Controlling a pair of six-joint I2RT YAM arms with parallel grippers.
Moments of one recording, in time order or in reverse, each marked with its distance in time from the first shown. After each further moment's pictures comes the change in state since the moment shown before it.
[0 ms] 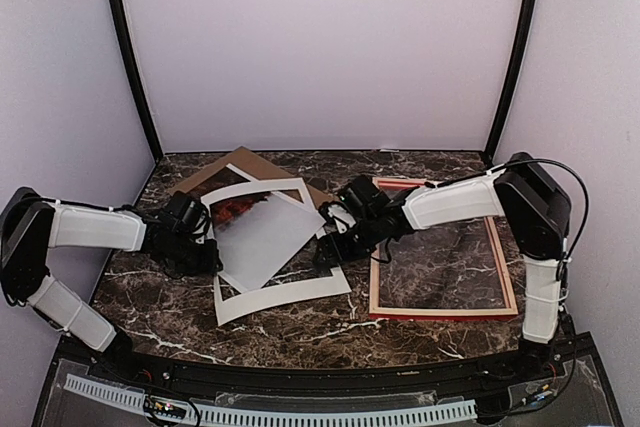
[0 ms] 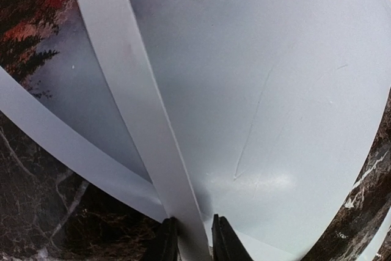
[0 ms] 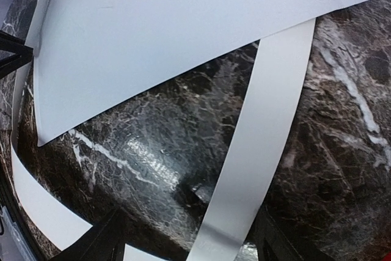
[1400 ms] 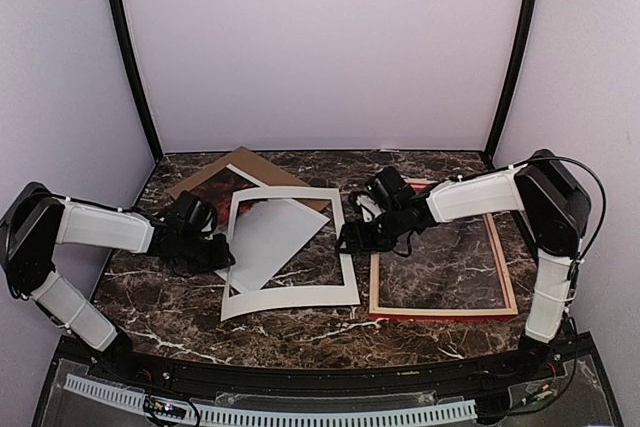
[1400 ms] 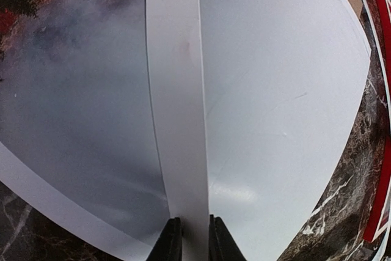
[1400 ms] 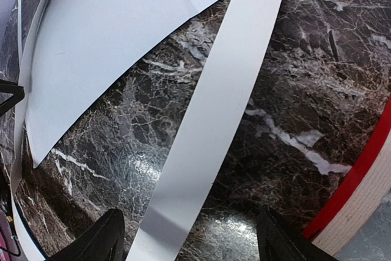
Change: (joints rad) left arm -0.043 0.049 0.010 0.136 0.035 -0.133; right arm -0.121 -0.101 -0.118 0.017 0.008 0.080
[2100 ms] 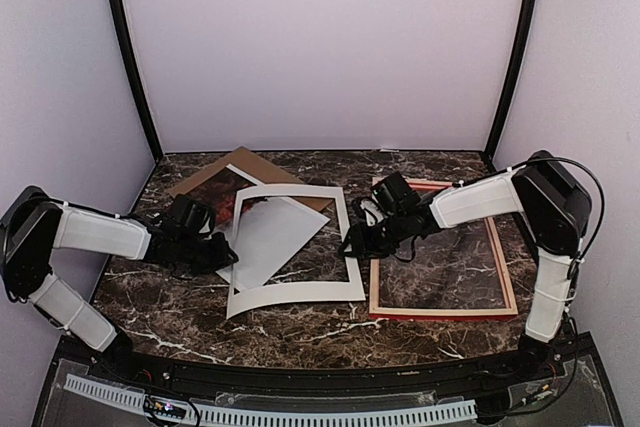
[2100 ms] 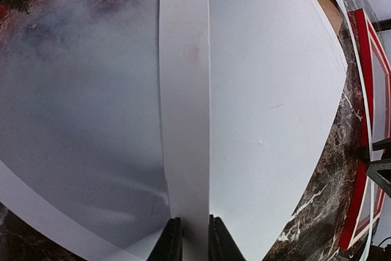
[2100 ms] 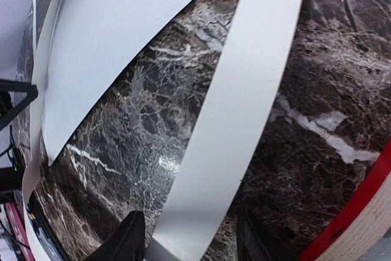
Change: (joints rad) left arm 0.000 -0.026 -0.066 0.135 0.040 -0.089; right arm -0.018 0.000 -0.071 0.108 -0.105 0.080
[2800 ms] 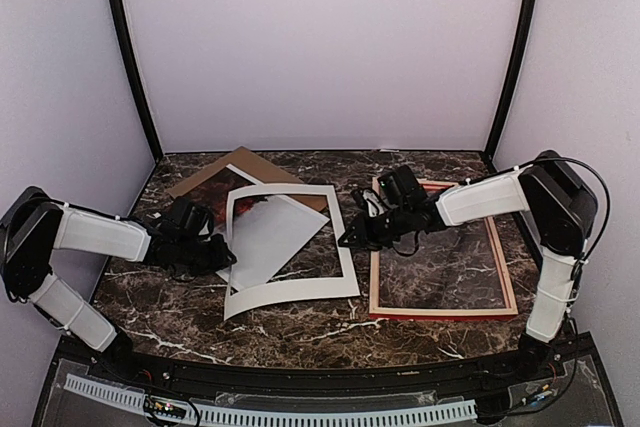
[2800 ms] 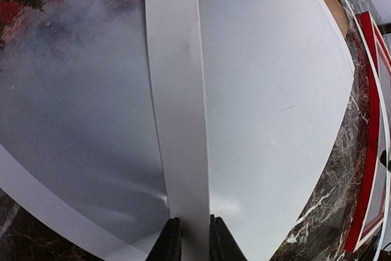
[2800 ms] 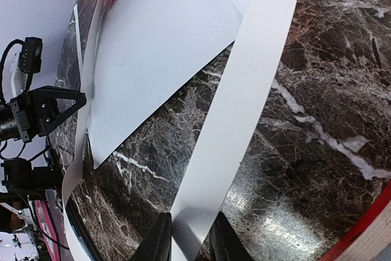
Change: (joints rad) left arm 0.000 0.000 -0.018 0.014 -0.026 0.003; right arm -0.031 -0.030 -0.023 0.108 -0.126 0.055
